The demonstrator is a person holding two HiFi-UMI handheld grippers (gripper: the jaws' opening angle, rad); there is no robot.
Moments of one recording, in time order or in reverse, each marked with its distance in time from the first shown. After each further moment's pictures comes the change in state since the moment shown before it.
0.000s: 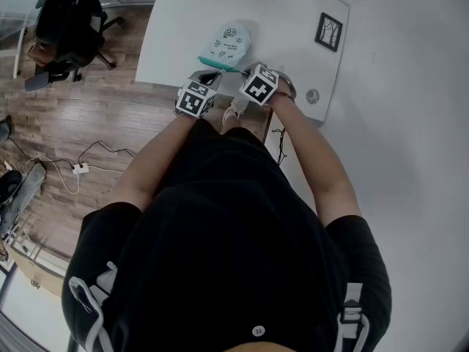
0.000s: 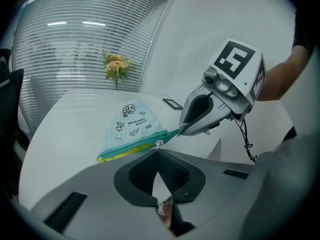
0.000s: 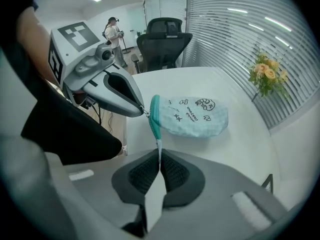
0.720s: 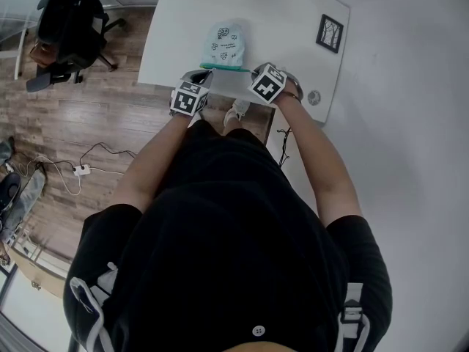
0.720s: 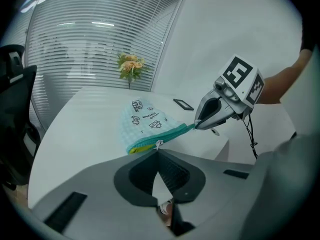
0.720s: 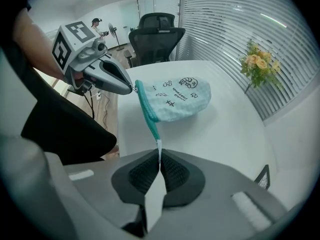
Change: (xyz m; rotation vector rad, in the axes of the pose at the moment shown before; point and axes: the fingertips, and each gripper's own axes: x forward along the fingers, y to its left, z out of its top) left arm -0.014 0.035 -0.013 -0.063 0.002 0.075; right arm 0.003 -0.020 -0.024 0.045 0.038 -0.043
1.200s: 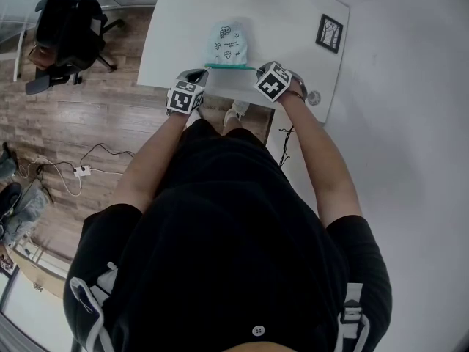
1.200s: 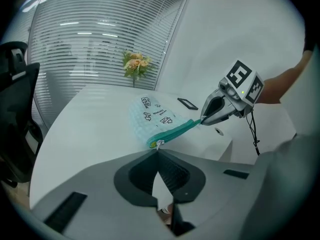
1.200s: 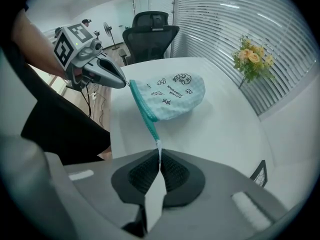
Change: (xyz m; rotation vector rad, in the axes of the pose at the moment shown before) left arm 0.004 0.024 -0.002 -0.021 0.010 0.023; right arm 0.001 -0.024 -0.009 0.036 0.017 -0.030
